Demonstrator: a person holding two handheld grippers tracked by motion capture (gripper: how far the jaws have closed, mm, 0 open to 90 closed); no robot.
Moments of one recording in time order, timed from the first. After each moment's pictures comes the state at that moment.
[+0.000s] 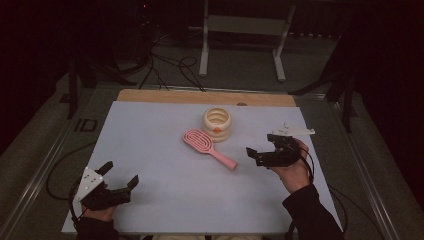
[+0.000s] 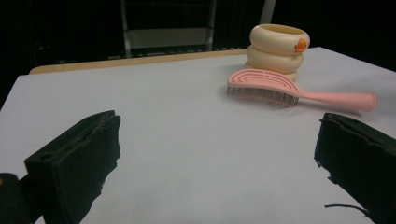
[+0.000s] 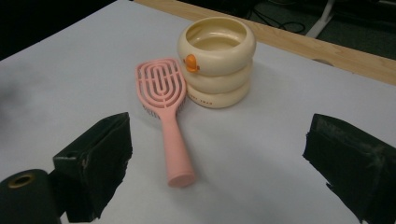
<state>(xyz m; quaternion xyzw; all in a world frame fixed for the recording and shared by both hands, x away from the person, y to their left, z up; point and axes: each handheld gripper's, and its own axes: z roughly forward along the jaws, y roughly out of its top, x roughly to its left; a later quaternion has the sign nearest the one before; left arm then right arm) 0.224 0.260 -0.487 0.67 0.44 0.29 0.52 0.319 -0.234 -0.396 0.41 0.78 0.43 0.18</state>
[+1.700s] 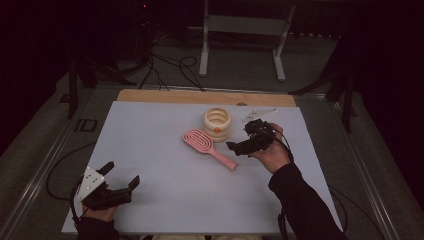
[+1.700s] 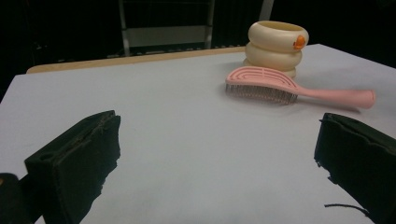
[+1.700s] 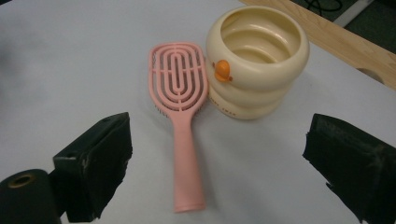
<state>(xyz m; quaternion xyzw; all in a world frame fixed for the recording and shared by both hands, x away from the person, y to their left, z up) 0.225 0.258 -0.488 0.68 0.44 0.29 0.52 0.367 -0.177 -0.391 0.35 0.85 0.36 0.14</state>
